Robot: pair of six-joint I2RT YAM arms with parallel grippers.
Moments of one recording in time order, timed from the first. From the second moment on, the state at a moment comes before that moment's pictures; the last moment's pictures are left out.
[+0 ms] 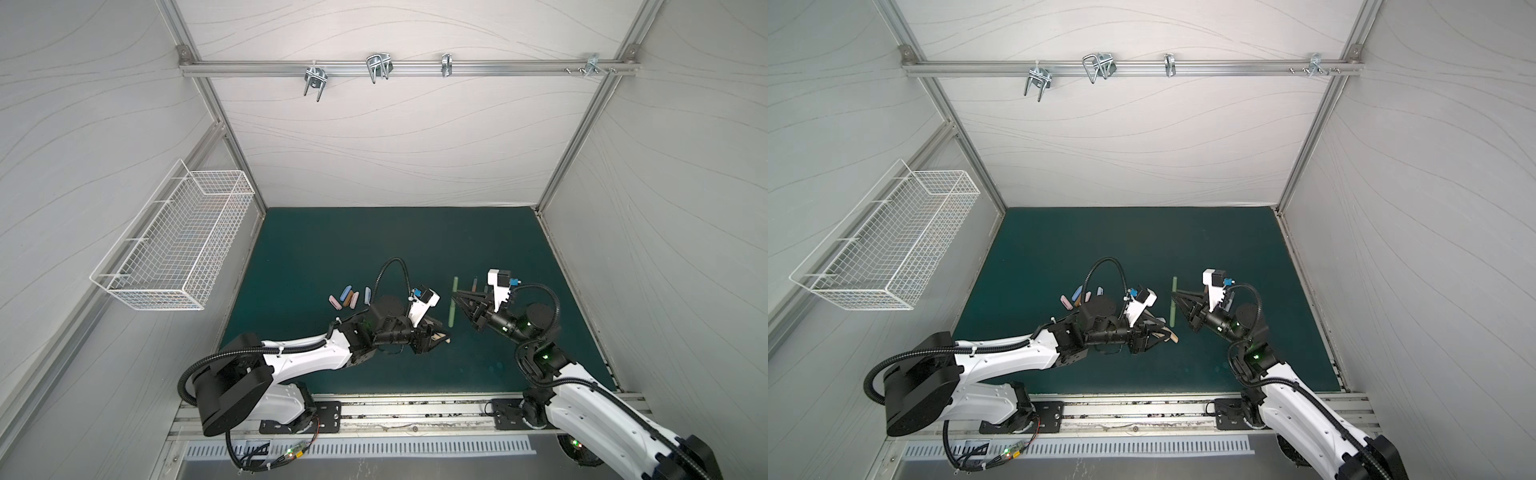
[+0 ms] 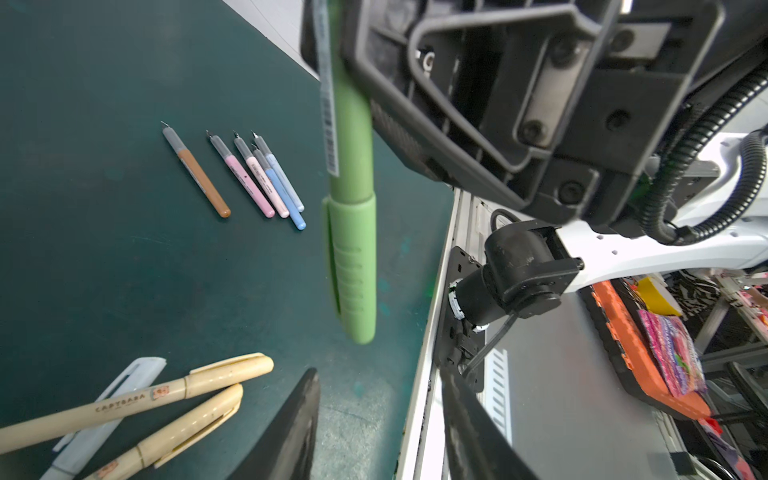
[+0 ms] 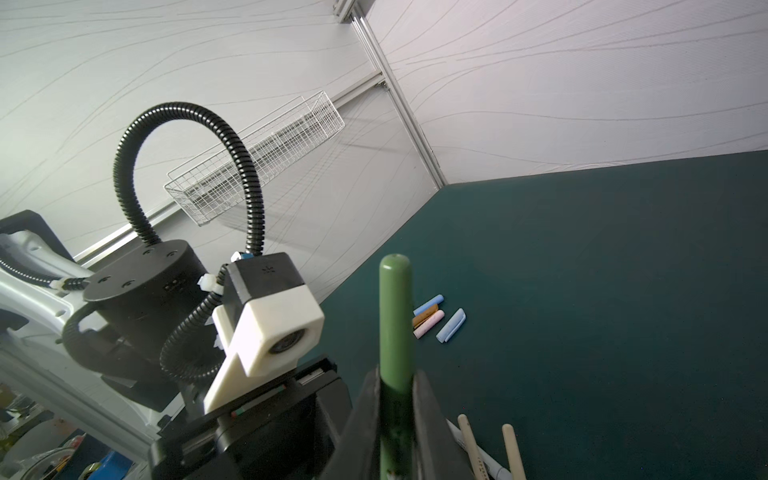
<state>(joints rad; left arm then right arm) -0.96 1.33 0.58 0.40 0.41 -0.43 0.54 0.71 0.24 0.53 -0.53 0.54</state>
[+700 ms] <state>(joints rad) -0.97 1.34 0.58 0.49 0.32 -0.42 0.66 0.82 0.24 0.67 -0.56 0.56</state>
